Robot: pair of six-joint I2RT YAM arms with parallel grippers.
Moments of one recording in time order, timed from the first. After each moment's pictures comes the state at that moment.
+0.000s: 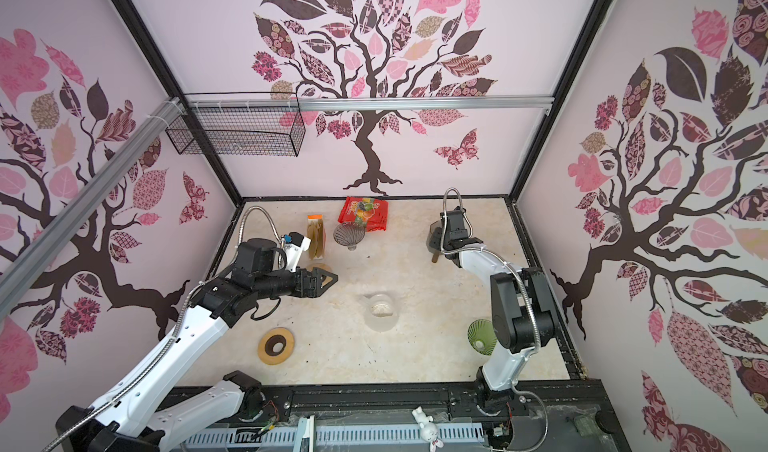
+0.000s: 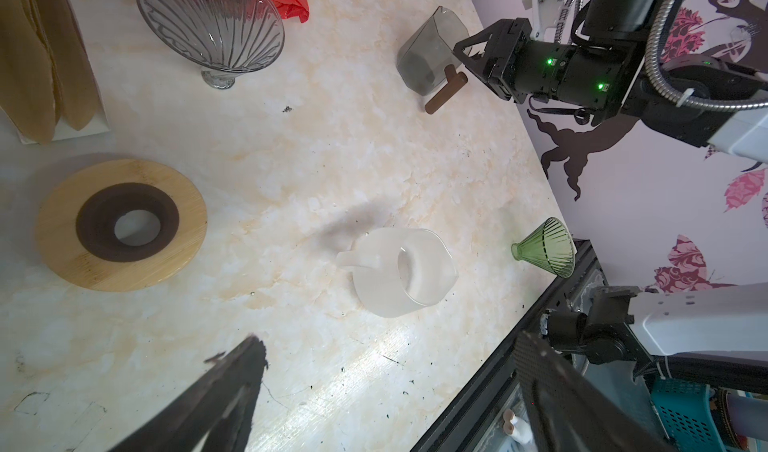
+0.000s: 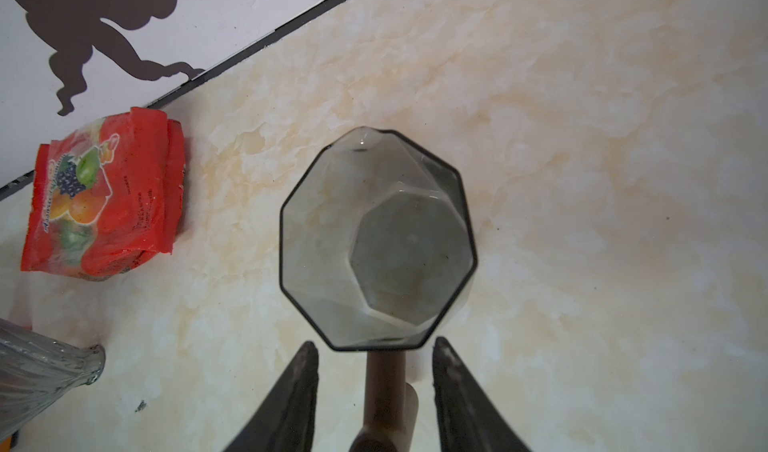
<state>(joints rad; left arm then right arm) -0.42 1.01 0.95 -0.63 0.42 -0.36 0.20 1.73 1.11 -0.14 0.10 0.54</state>
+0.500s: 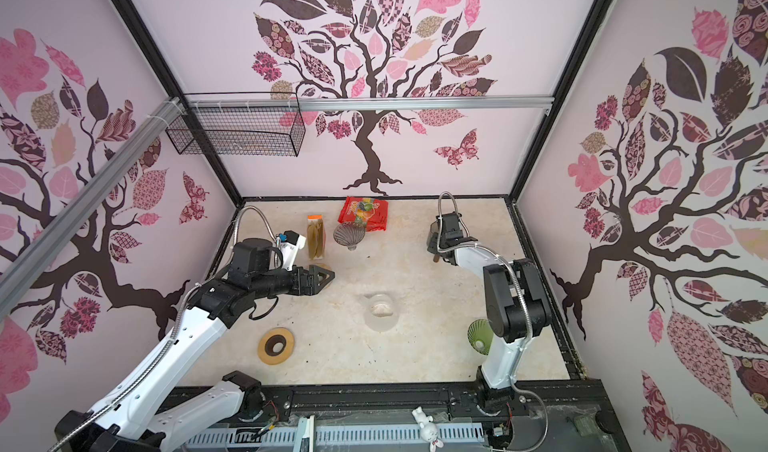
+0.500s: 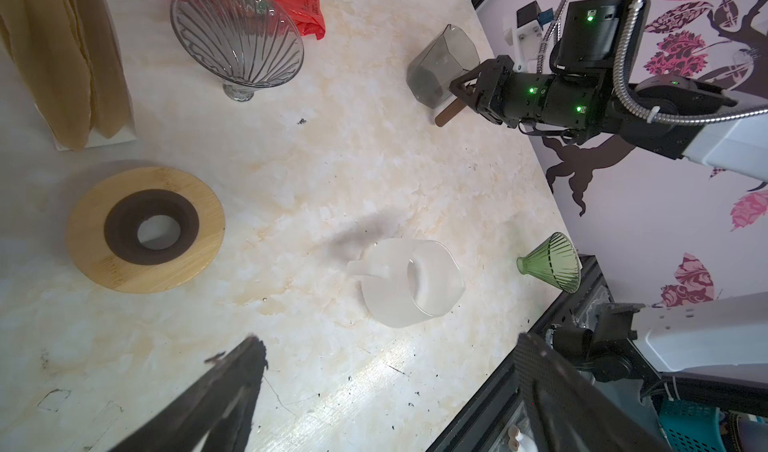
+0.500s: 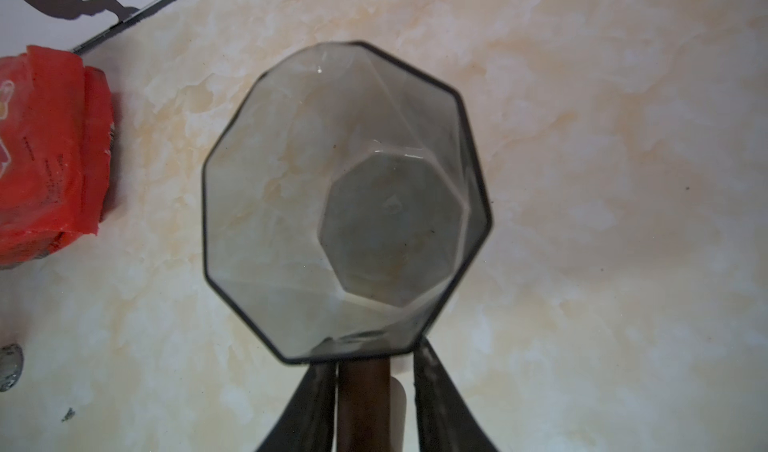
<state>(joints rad) -0.38 1.00 0.94 -0.61 0.42 -0.37 0.20 1.80 1.13 -0.19 0.13 0.52</state>
